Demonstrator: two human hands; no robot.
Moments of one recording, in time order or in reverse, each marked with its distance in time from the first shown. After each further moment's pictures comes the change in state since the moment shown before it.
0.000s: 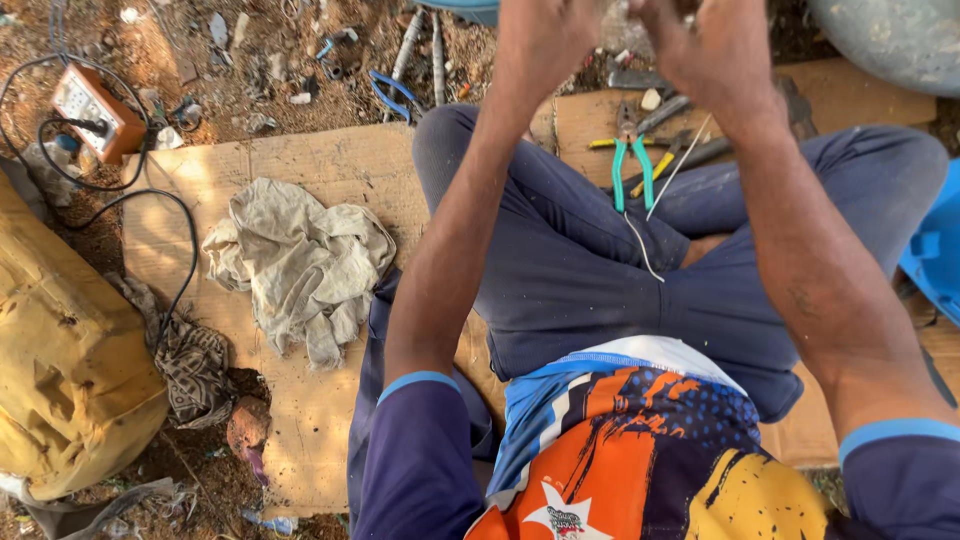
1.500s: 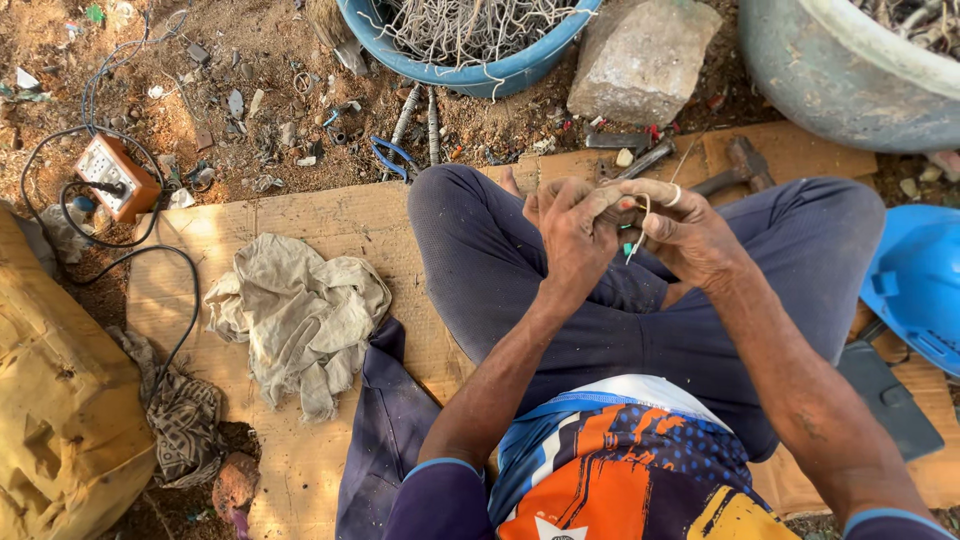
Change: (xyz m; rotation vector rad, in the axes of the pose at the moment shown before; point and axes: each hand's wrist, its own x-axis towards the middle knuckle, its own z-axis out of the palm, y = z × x) left_hand -0.104 0.160 0.022 0.083 0.253 -0.232; right_hand -0.100 -0.062 -0.037 1.634 -0.170 0.932
